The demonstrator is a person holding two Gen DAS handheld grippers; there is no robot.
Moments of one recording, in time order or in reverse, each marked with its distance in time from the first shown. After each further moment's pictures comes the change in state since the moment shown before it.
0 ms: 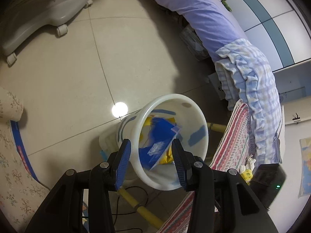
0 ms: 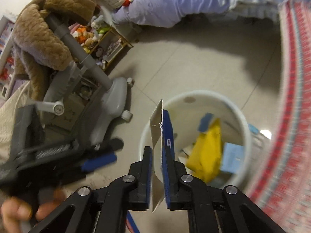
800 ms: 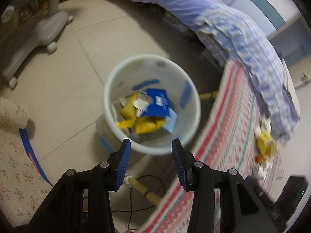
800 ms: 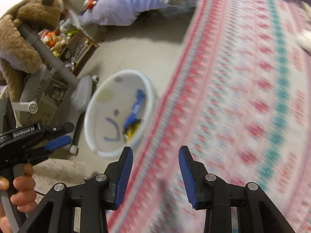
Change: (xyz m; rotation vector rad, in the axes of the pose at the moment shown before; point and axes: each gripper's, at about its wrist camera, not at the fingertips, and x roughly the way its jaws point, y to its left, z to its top) left arm 0.005 -0.064 -0.092 0.266 -0.008 0.115; right arm -0.104 -0.087 -0.062 0.094 0.006 -0.159
